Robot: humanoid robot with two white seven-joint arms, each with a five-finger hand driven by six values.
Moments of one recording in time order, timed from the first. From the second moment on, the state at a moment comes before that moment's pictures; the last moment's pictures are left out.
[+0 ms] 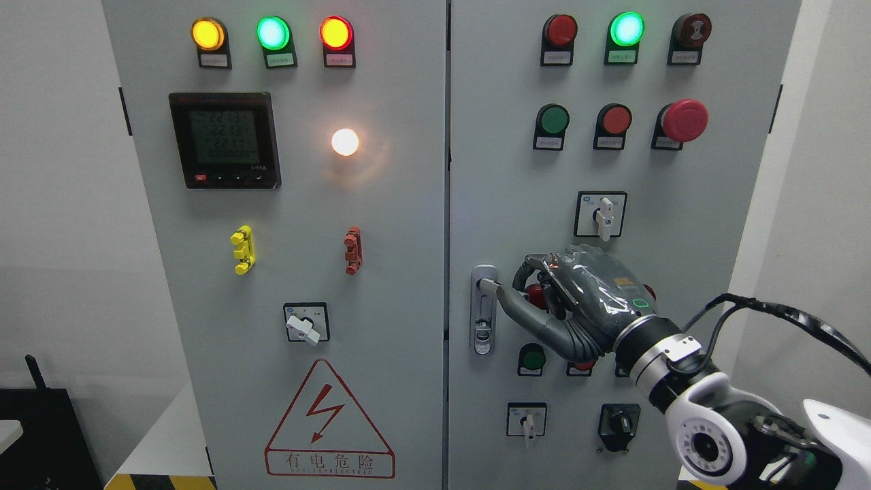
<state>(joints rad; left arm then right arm) 0.00 -0.05 -0.10 0.00 0.21 -0.11 0.00 -1.26 -0.79 1.14 -1.94 -0.06 0.63 -0.21</state>
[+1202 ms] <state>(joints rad) 0.00 -0.05 -0.10 0.00 0.21 -0.11 0.00 -1.24 -0.78 1.13 -1.94 -0.06 0.63 -0.21</state>
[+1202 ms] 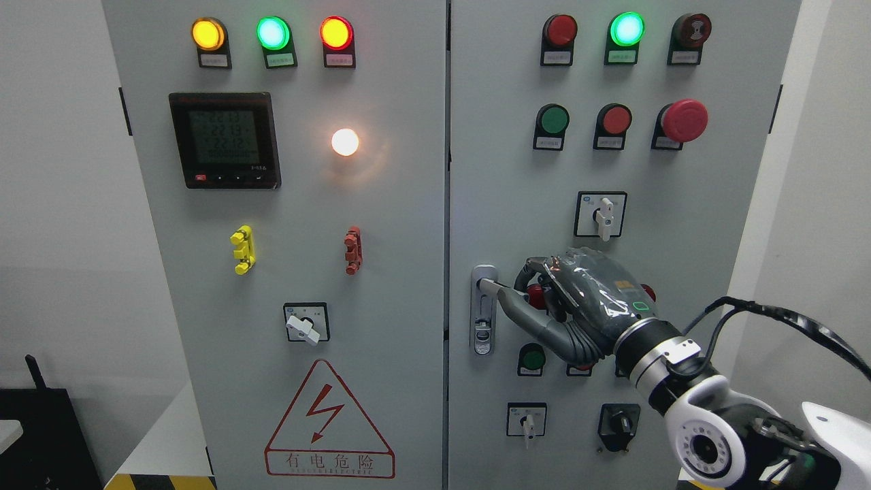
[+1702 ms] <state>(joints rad) 0.00 -0.05 -0.10 0.00 0.21 -0.11 0.00 -1.24 -0.78 1.13 -1.94 -0.06 0.63 -0.21</state>
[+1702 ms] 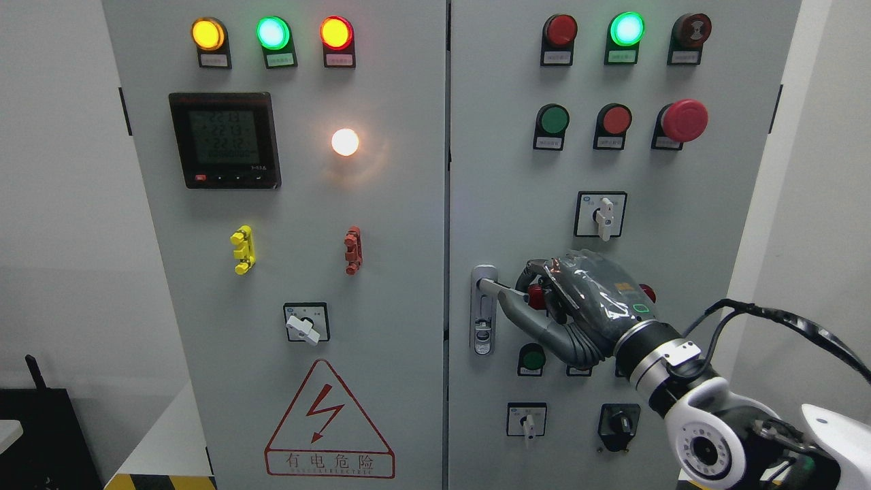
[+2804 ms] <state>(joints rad) 0.00 -0.05 -0.10 0.00 0.21 -0.11 0.00 -1.23 -0.78 1.13 -1.94 -0.06 0.62 -0.22</state>
